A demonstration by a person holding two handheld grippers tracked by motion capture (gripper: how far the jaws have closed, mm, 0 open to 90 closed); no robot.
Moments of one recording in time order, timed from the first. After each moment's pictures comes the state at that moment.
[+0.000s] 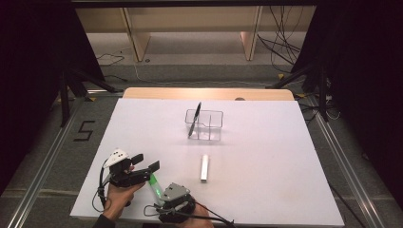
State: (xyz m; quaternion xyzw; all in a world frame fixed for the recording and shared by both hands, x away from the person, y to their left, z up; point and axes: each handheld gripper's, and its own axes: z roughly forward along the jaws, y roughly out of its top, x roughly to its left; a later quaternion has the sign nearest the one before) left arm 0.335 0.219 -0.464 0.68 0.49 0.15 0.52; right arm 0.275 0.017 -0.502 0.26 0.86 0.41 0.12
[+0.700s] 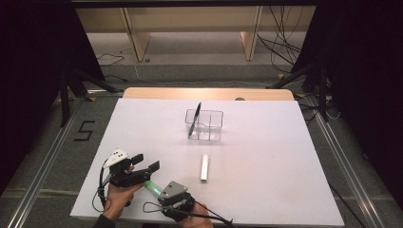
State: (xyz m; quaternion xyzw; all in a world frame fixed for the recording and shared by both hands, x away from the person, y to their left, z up) left arm 0.335 0.220 -0.464 0.68 0.49 0.15 0.52; right arm 0.279 0.021 -0.502 0.29 0.87 0.39 0.13
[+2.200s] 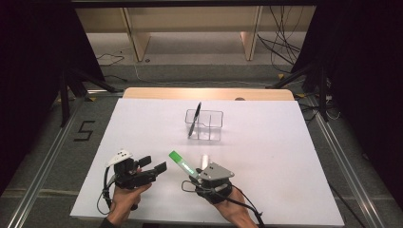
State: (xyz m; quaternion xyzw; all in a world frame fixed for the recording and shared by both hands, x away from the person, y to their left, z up) left arm 0.325 0.196 -0.448 0.66 0.50 0.08 0.55; right arm 0.303 -0.077 -0.454 0.31 0.82 0.44 0.19
